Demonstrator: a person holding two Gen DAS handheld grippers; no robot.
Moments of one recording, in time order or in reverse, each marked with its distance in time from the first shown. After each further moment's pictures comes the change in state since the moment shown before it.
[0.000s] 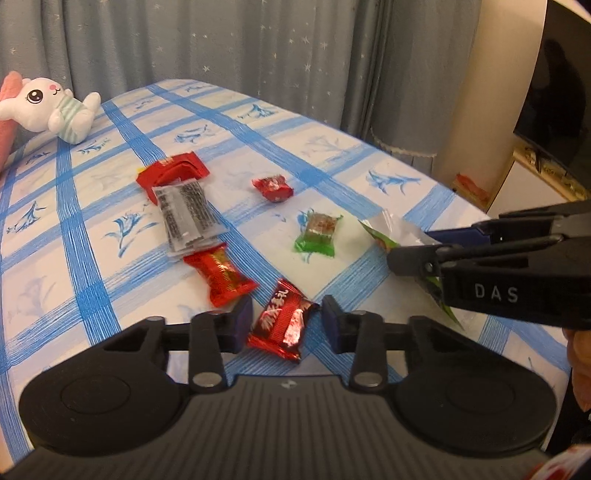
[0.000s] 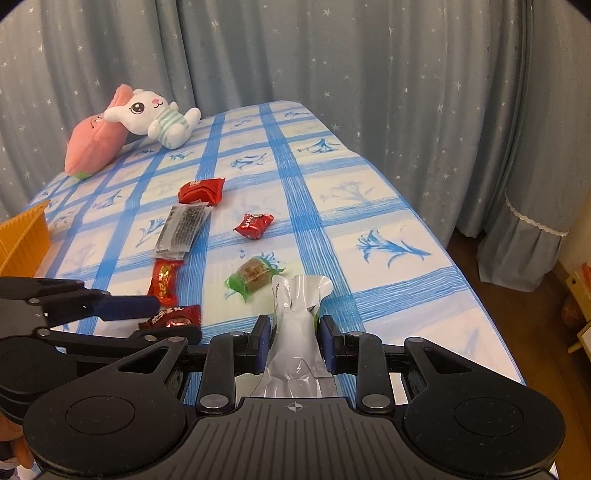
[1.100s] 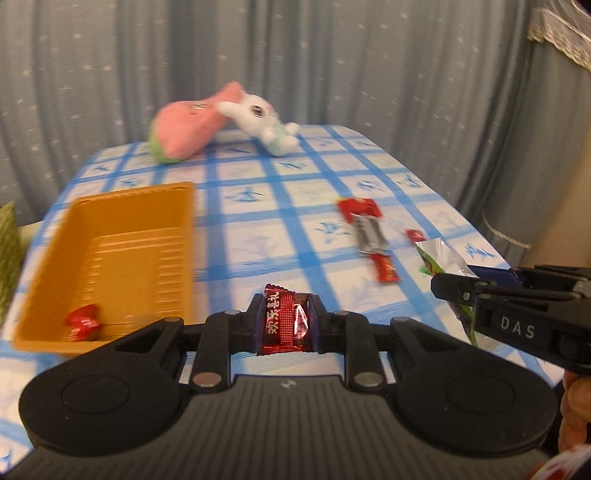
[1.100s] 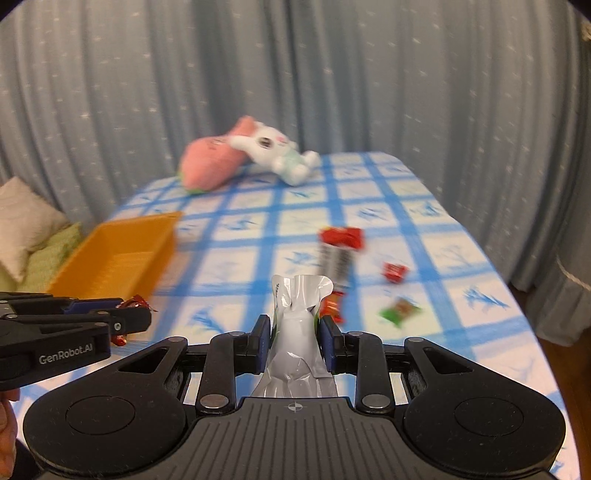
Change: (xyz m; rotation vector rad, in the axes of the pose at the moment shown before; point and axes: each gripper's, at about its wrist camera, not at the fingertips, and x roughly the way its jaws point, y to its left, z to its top) left arm -0.207 0.056 -0.055 -0.359 -0.136 0.354; right arm -0.096 0.123 -0.002 -0.154 -0.107 0.191
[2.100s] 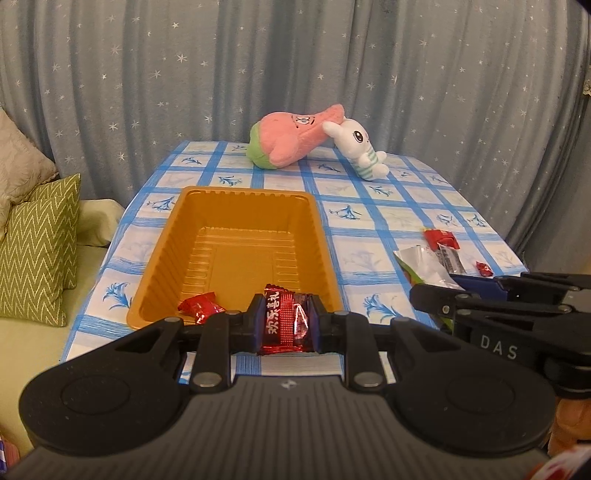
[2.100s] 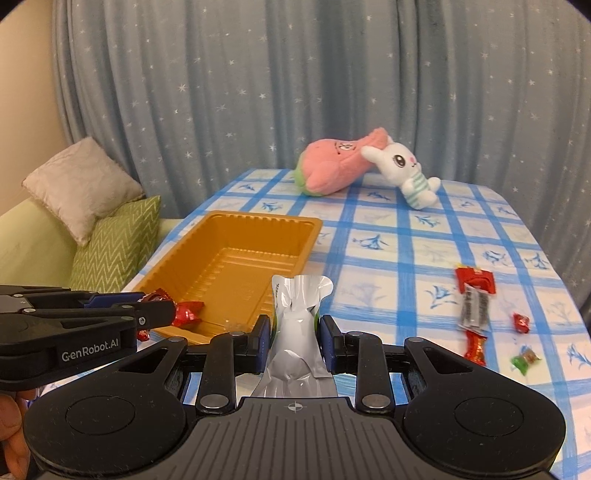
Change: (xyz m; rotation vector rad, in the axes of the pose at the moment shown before) left arm -0.047 0.110 -0.011 -0.148 -0.043 0.108; right arm 0.025 0.136 0.016 -0.168 0.018 0.173
